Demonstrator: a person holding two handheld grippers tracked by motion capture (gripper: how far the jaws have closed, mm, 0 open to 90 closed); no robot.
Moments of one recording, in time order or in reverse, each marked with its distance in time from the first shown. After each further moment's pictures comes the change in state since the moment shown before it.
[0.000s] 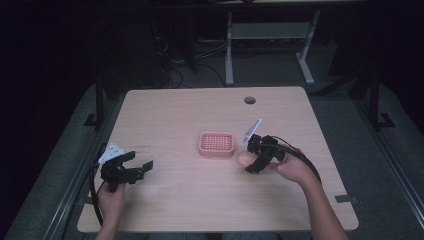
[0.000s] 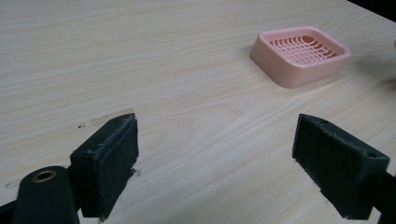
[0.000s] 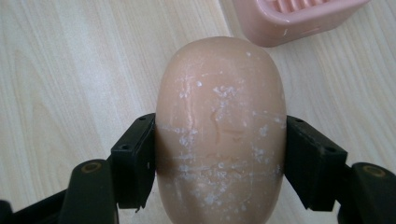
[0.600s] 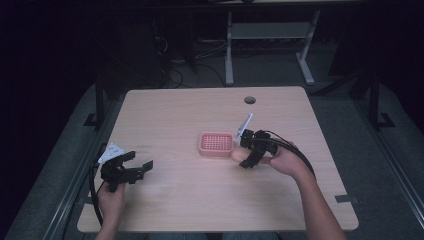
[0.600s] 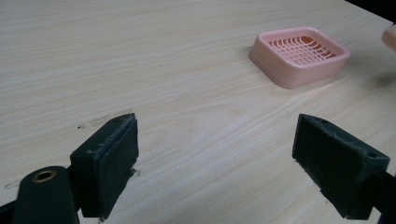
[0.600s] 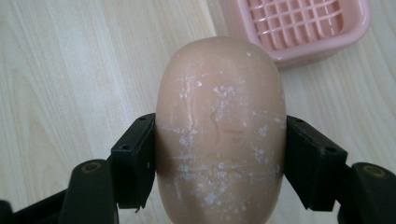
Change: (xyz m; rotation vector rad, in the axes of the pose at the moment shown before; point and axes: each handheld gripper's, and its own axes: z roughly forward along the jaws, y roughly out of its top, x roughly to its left) left arm 0.000 0.000 0.000 -0.001 -0.002 0.000; right arm -0.005 0.023 -0.001 0.012 0.003 -0.034
